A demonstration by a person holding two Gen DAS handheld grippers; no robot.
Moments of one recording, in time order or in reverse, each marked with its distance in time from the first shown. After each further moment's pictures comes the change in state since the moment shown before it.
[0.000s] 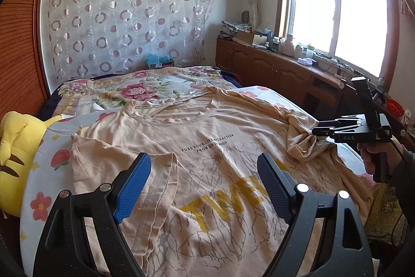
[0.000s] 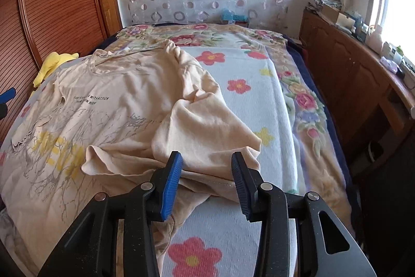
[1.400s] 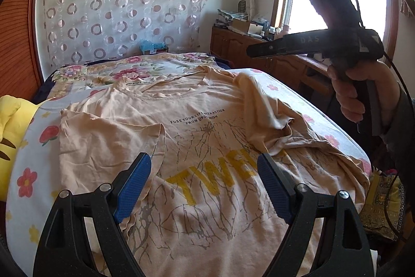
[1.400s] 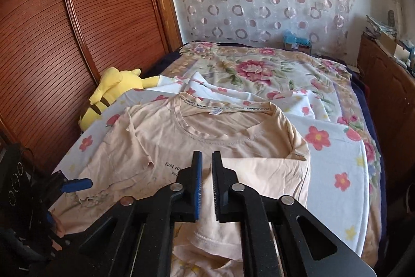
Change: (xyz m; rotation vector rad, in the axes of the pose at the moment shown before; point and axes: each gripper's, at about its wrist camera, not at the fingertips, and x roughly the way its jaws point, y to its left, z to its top) left arm 0.002 -0.008 -0.026 -0.020 0.060 -0.031; right arm -0.014 0.084 0.115 -0.122 -0.091 0.279
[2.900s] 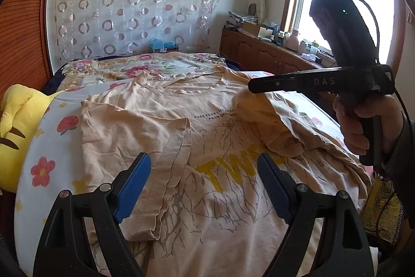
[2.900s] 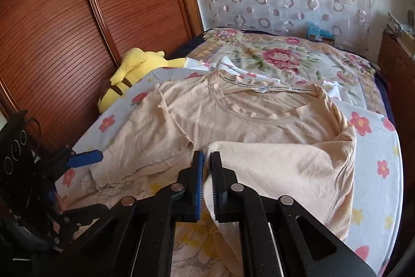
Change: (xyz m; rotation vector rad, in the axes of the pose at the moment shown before) left arm -0.016 0.029 -0.008 -0.041 -0.004 0.028; right arm 0.047 0.049 -0.013 -0.038 0.061 0.126
